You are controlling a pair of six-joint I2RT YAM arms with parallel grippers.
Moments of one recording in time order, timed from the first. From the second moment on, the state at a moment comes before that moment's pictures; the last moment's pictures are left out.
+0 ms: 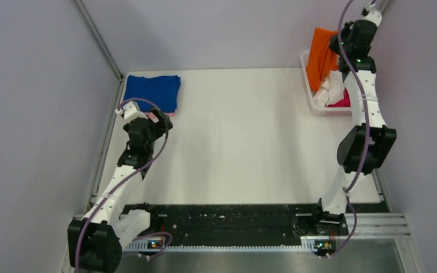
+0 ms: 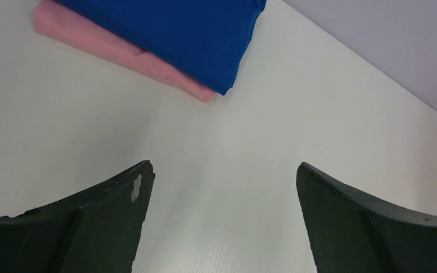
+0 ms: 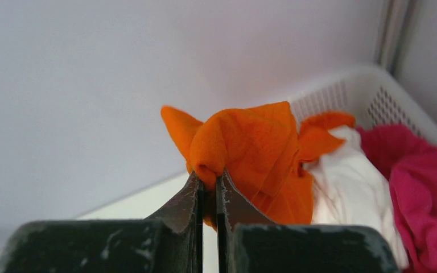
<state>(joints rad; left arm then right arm) -0.14 0.97 0.62 0.03 -0.27 -0.57 -0.11 1.95 1.96 -0.27 0.05 0.42</state>
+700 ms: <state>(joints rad) -0.14 1.01 0.65 0.03 -0.23 -0.58 0.21 1.72 2.10 -0.02 -0.68 0.60</state>
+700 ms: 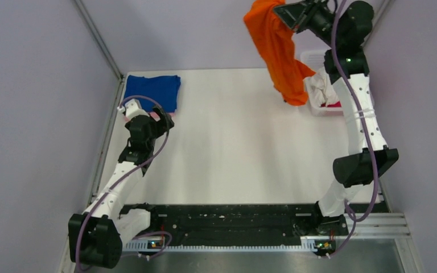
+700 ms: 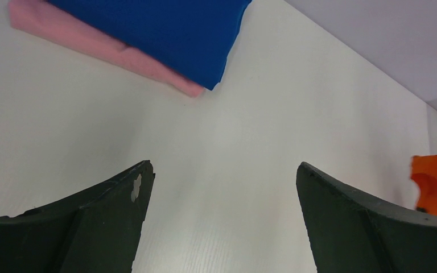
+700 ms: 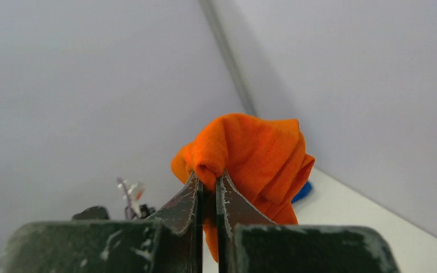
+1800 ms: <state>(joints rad) -0.16 0.96 0.73 -0.51 -0.13 -0.79 0.30 1.21 0.89 -0.16 0.07 0.50</state>
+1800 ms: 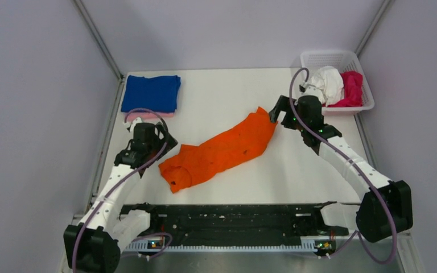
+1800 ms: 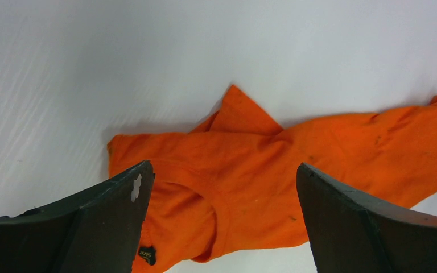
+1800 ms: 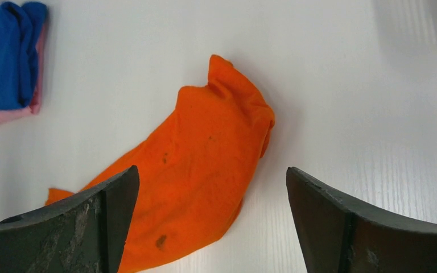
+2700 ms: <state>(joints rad) -0.17 0.92 0.48 -0.48 0.03 -0.81 0.63 1.73 1.12 -0.20 0.36 0.19</state>
